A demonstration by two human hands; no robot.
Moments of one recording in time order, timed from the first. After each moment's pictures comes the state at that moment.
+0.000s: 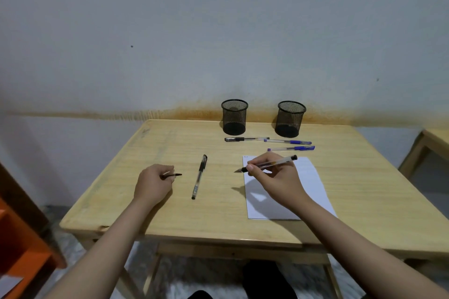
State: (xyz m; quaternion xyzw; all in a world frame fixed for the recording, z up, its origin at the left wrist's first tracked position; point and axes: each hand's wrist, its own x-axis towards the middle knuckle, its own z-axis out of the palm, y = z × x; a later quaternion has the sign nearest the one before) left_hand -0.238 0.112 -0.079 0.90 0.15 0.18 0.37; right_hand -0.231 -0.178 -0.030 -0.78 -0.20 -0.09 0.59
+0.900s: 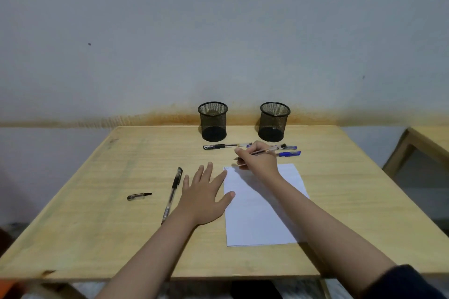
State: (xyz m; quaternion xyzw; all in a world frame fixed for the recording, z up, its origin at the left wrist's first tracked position) left_hand -0.178 -0.020 -0.095 0.99 -0.06 -0.01 0.13; right_hand -0.121 -0.175 -0.046 -0.74 0.01 -0.06 0.67
